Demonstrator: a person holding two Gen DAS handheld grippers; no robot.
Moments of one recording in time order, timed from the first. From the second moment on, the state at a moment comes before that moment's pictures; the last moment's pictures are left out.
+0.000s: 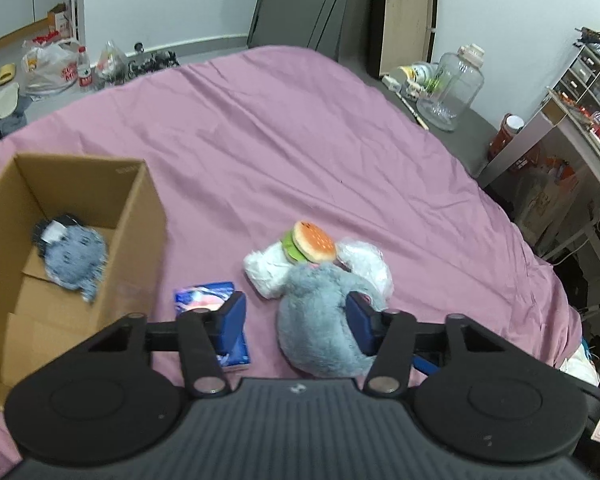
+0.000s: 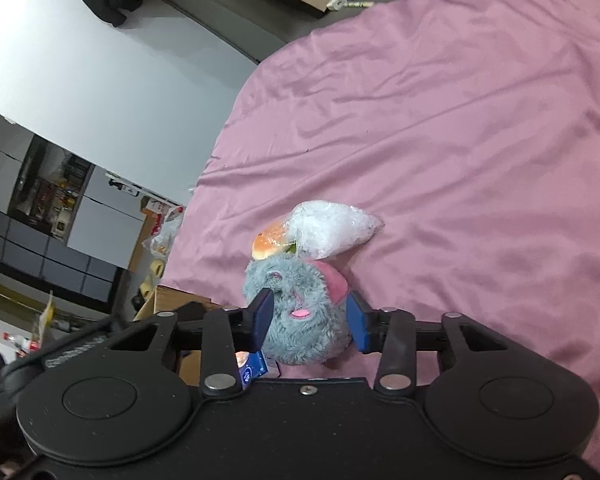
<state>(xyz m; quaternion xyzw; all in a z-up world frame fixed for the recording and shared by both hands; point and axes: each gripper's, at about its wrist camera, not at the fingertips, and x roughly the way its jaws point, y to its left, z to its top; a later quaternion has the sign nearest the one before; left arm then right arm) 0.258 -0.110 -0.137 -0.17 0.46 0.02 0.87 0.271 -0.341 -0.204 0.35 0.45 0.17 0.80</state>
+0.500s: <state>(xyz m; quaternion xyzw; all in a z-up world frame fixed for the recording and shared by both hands) 0.283 -0.130 -0.177 -0.16 0.49 0.04 0.85 0.295 -0.333 -0.234 0.35 0.48 0.18 0.78</state>
